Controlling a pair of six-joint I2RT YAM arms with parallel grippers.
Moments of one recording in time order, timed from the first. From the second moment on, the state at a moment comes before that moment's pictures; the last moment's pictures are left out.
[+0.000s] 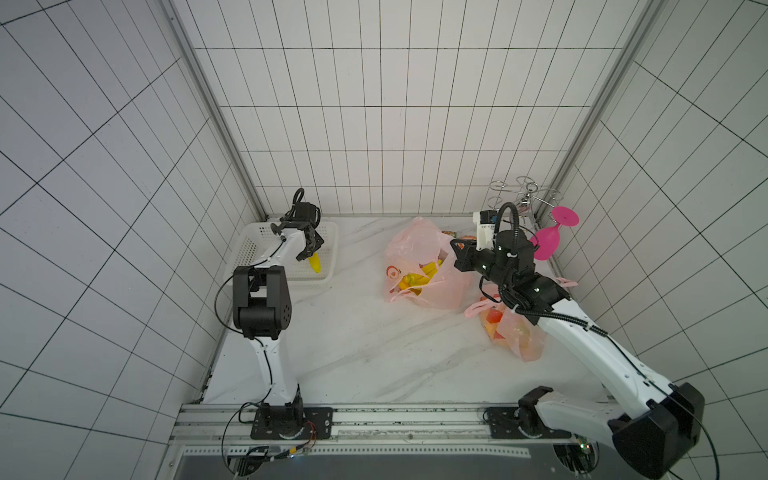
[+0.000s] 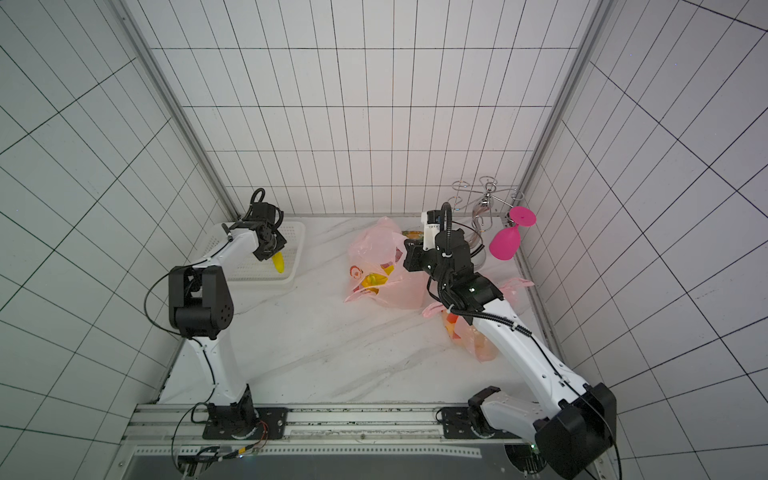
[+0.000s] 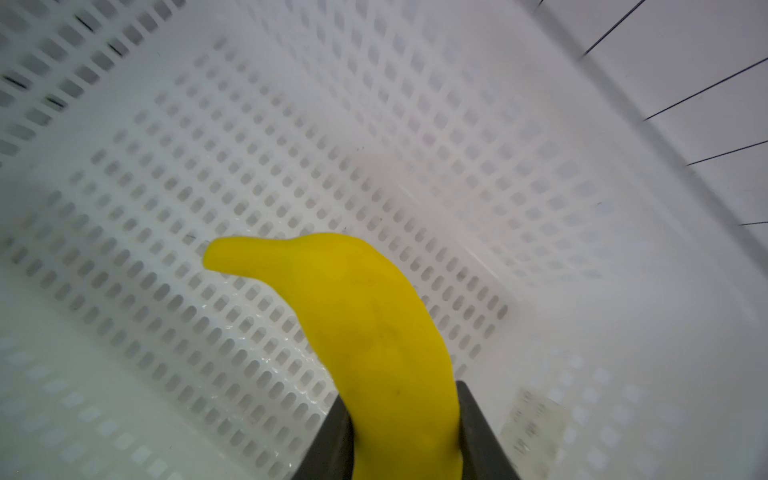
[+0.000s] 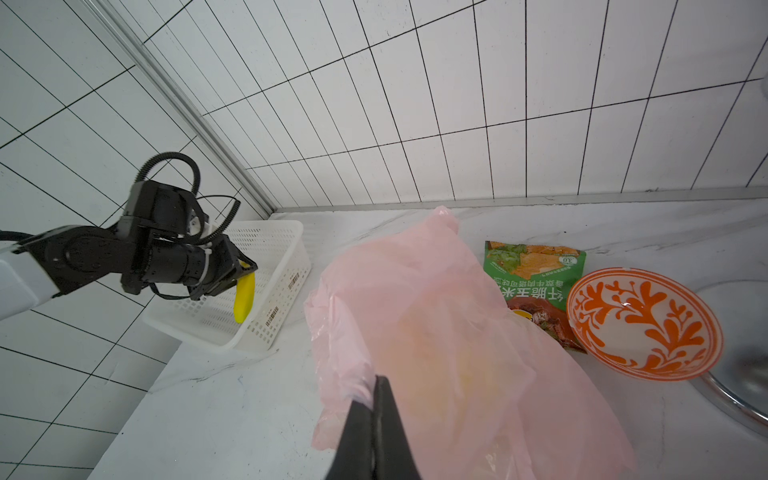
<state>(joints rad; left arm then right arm) -0.03 1.94 1.64 -0.68 -0.24 -0.73 0.48 1.17 1.06 -0.18 -0.05 0.41</state>
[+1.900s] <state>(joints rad) -0.80 1.94 0.97 0.97 0.19 -0.30 0.46 1.28 1.21 -0.26 -0.14 0.41</state>
